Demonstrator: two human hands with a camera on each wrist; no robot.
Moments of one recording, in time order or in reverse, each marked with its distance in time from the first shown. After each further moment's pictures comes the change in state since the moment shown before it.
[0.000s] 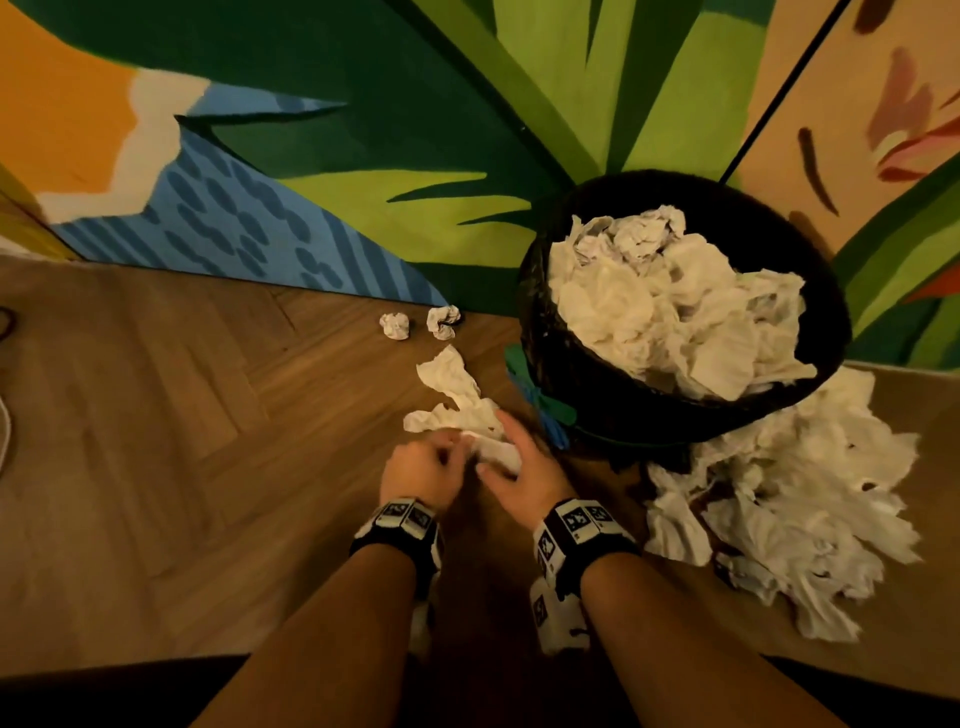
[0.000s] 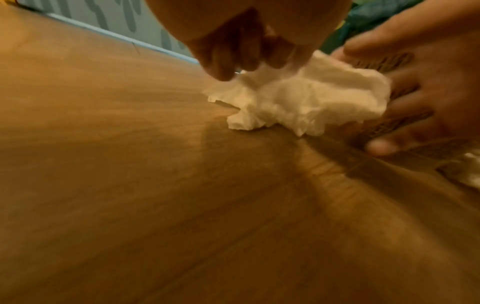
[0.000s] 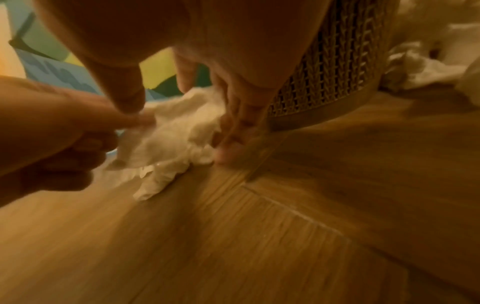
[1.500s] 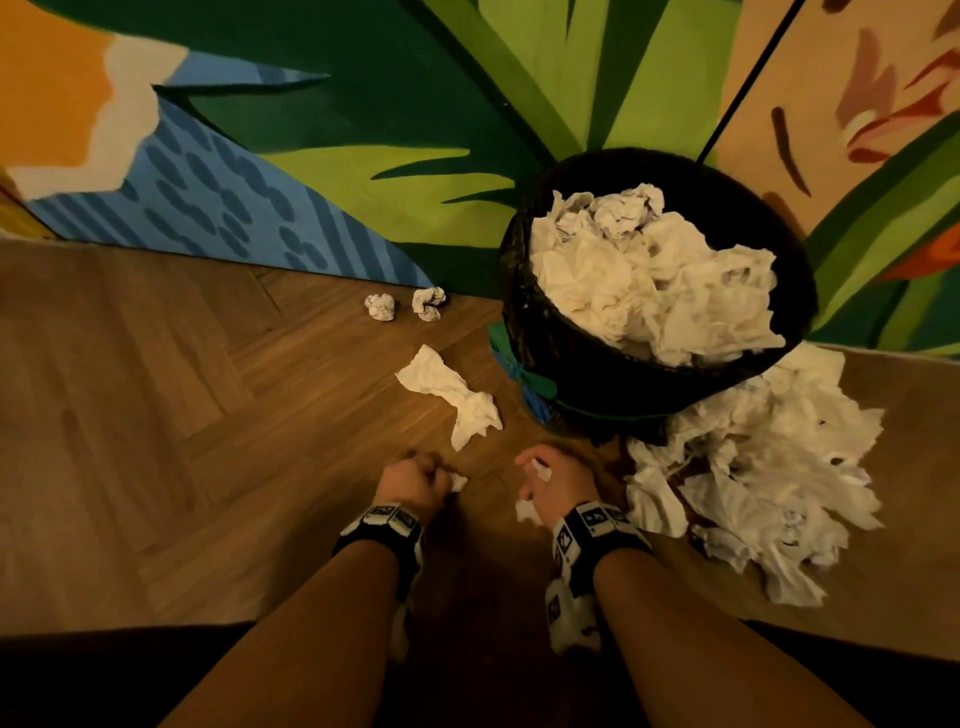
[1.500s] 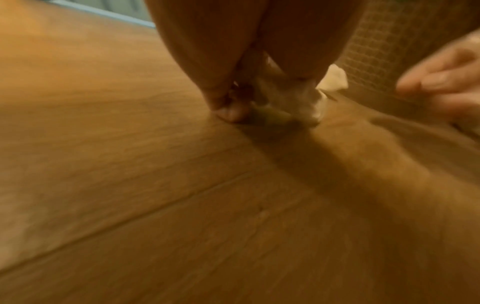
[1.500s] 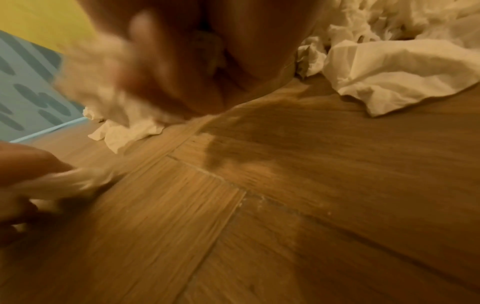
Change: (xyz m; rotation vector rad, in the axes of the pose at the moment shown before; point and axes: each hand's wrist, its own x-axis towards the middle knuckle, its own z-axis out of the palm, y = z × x) left_hand -0.017 -0.023 0.027 0.082 -0.303 -0.134; right_hand -0.025 0.044 -0.018 -0.037 0.037 0.264
